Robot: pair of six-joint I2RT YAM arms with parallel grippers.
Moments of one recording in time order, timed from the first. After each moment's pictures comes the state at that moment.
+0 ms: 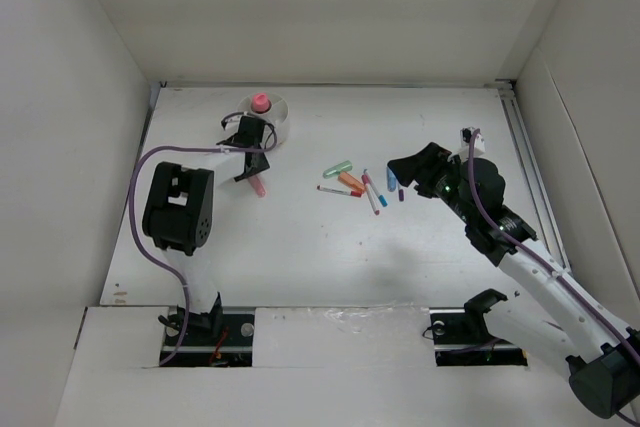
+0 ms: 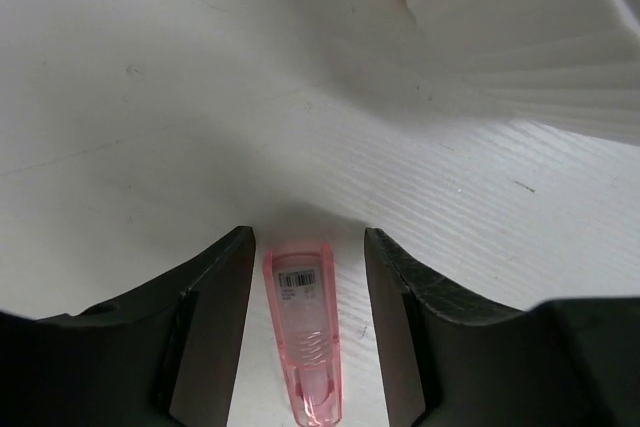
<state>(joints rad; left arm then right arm) -0.24 1.88 1.17 -0.29 -0.35 -0.60 0.48 0.86 0.73 -0.08 0.03 0.78</state>
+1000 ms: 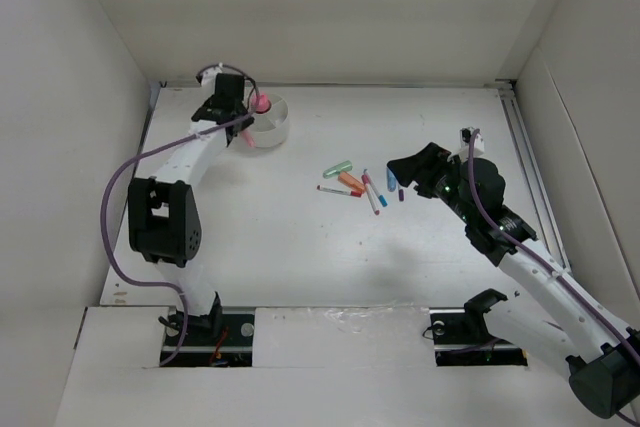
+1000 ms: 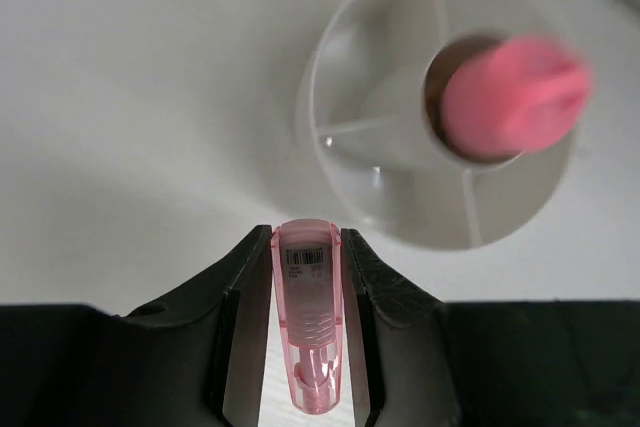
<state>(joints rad) -0.20 1.77 1.40 -0.41 -0.34 -0.61 0.48 0.86 0.73 -0.08 0.02 0.78</state>
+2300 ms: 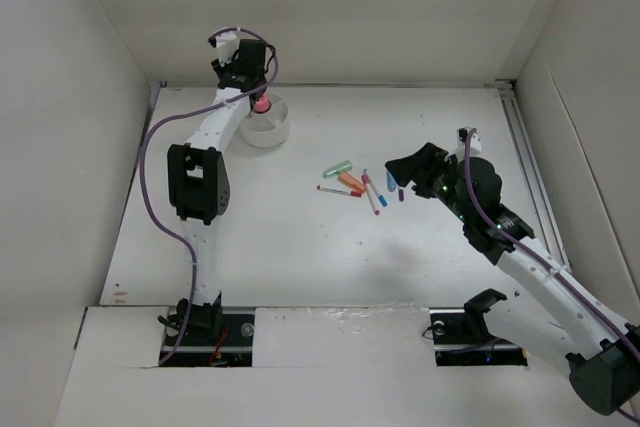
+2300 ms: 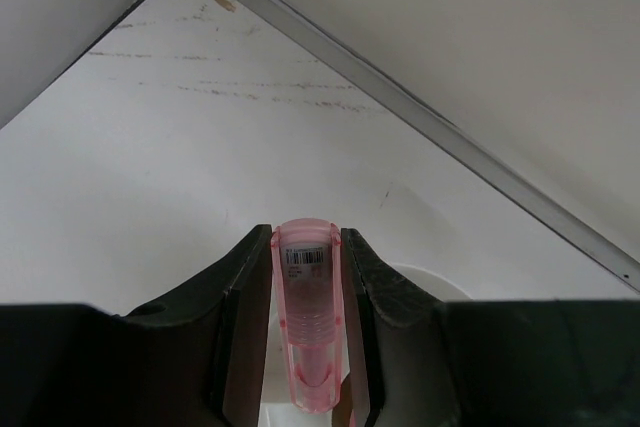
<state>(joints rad) -0.22 2.20 2.05 -0.44 -0.74 -0.51 0.49 0.88 0.73 -0.07 0.03 0.78</state>
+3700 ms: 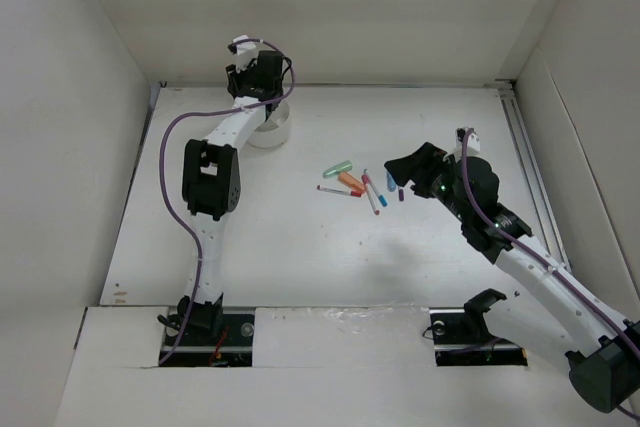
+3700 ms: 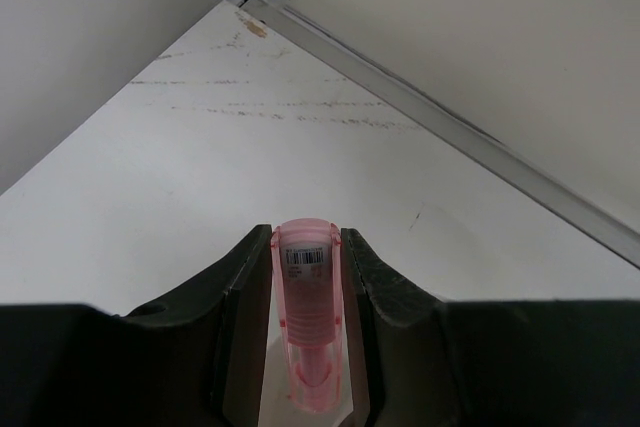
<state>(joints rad) -0.28 2.31 2.03 -0.24 -0.95 -0.35 0.50 0.89 0.73 -0.07 0.05 0.78</state>
